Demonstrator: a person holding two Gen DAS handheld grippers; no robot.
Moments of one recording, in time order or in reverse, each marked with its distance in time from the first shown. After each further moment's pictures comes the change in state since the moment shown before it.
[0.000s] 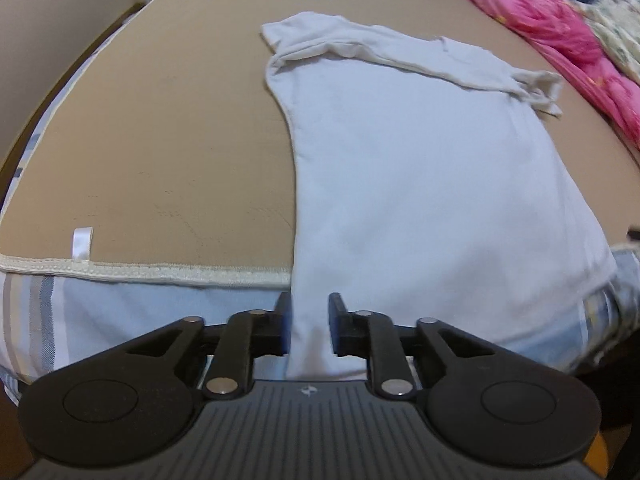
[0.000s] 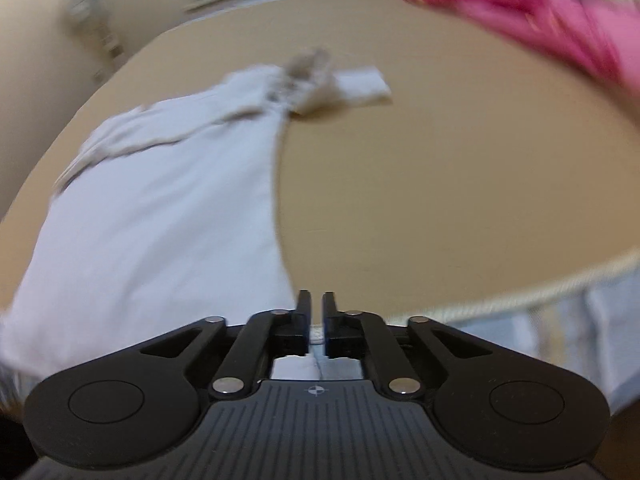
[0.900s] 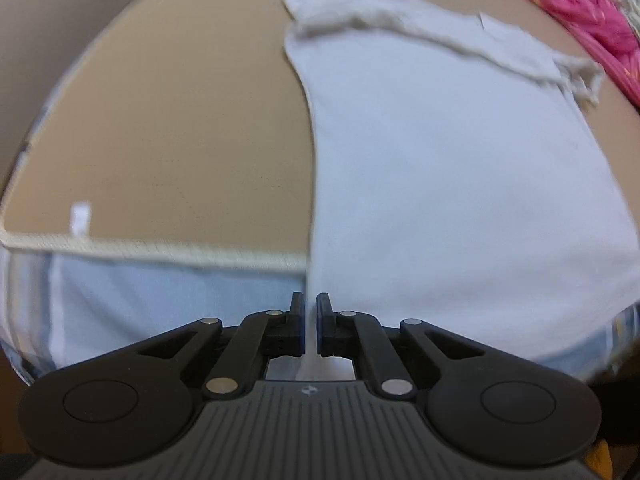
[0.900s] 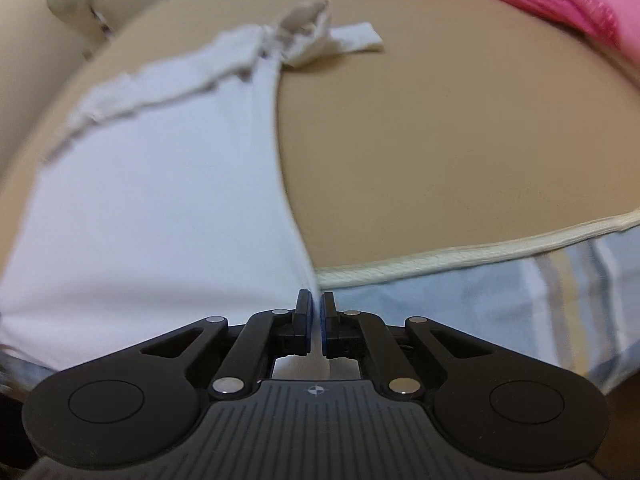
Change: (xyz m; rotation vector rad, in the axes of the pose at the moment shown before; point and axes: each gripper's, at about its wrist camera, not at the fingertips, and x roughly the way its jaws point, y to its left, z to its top) left arm 0.014 -0.012 0.005 -0.029 0.036 0.103; right arm -0.002 0.007 -0.037 -0.047 0.076 -0.070
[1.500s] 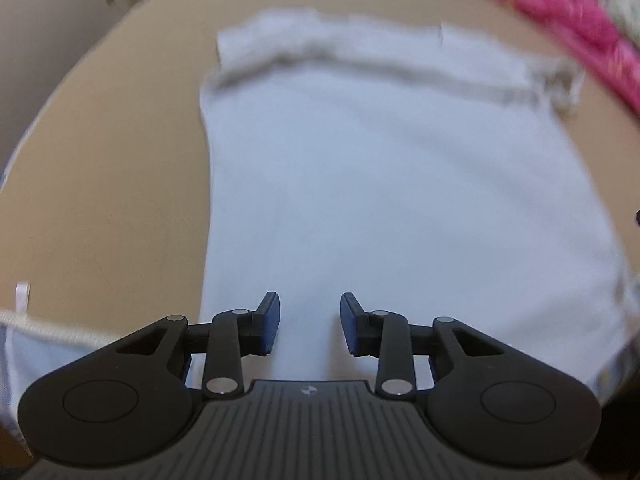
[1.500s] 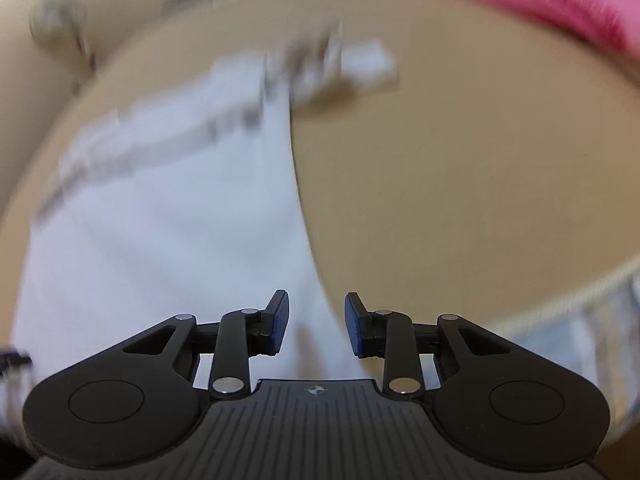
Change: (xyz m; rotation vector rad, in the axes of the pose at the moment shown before) left arm 0.024 -0.072 0.037 0.043 -0.094 -0.024; right arm 0.026 0.039 0.048 0.103 -0.111 0.071
